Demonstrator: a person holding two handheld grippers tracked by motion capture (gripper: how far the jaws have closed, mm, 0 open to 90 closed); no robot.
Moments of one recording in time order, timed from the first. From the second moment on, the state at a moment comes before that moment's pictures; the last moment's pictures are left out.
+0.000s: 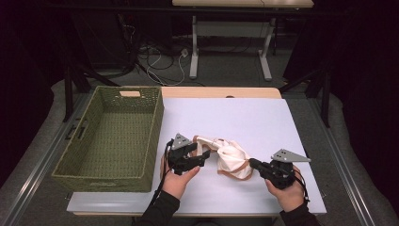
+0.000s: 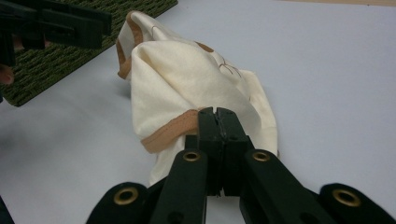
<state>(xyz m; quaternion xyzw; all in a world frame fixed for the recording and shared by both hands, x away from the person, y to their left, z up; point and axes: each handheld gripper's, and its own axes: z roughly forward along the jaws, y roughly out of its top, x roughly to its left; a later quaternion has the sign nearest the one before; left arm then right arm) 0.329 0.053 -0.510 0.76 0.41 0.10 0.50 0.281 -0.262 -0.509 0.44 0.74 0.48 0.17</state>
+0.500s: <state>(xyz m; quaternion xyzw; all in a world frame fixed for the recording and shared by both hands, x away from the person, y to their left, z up) 0.329 0.017 -0.553 0.78 0.41 0.05 0.46 0.279 -0.265 -0.512 0.44 0.74 0.48 0.17</state>
